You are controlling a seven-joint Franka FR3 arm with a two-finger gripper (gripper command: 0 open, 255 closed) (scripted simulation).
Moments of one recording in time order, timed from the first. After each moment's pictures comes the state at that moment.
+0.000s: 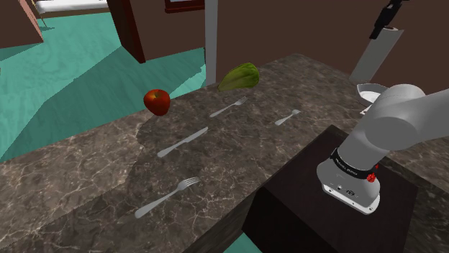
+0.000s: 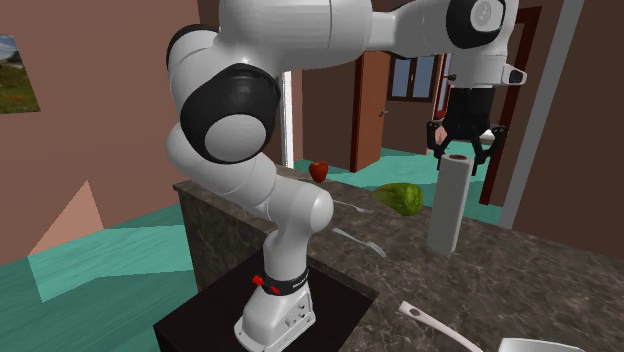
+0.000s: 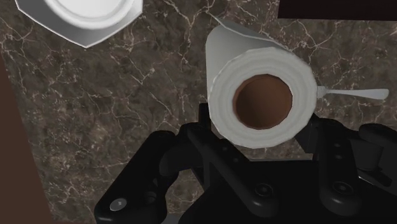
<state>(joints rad) 0.05 -0.84 -0.71 -2.18 -0.53 1.48 -0.52</state>
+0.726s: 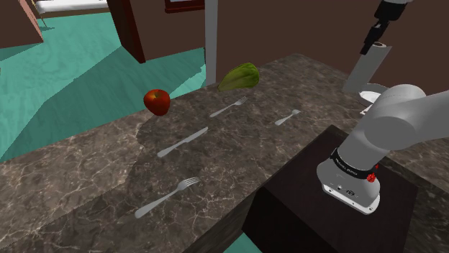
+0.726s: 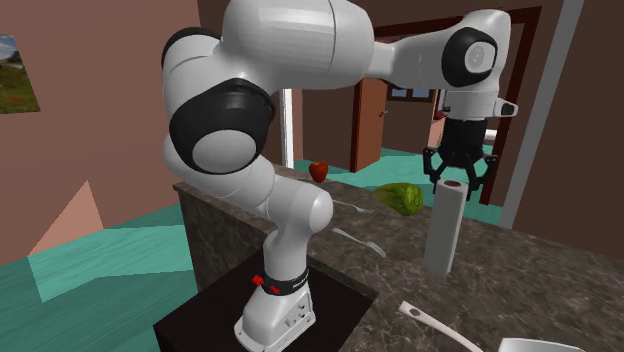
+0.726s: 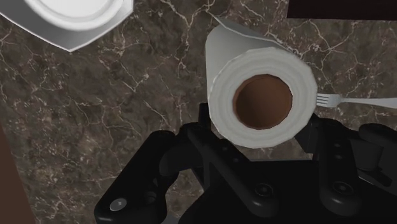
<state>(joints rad) 0.03 -0.87 -0.77 -2.33 -0.58 1.60 -0.50</state>
